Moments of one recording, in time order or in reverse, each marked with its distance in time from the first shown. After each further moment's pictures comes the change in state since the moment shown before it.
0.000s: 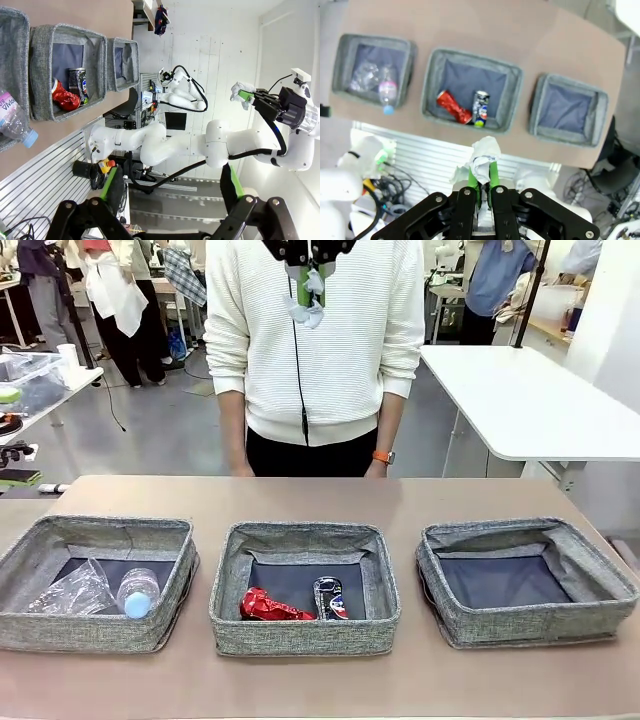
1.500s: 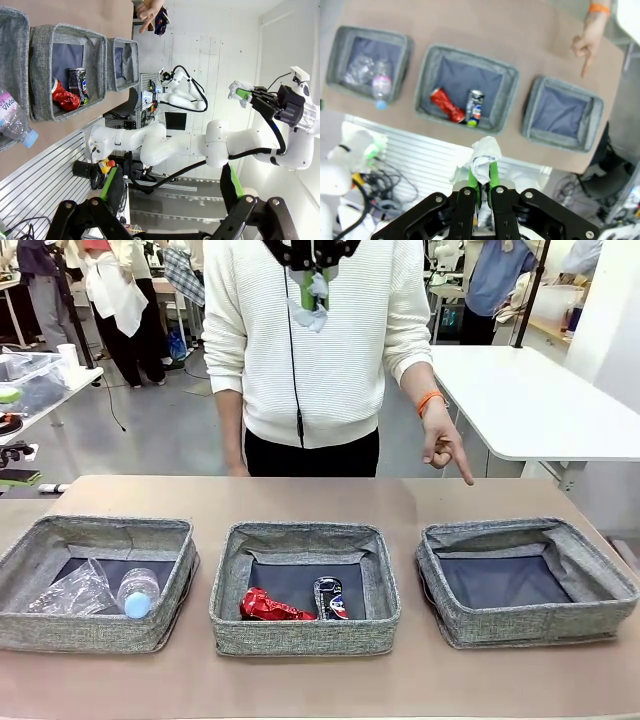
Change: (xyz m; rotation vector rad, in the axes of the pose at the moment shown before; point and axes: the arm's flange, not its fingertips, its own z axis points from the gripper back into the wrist) left arm 0.000 0.000 0.000 0.000 0.000 0.000; right arm 0.005 -0.008 -0.008 -0.020 0.013 0.072
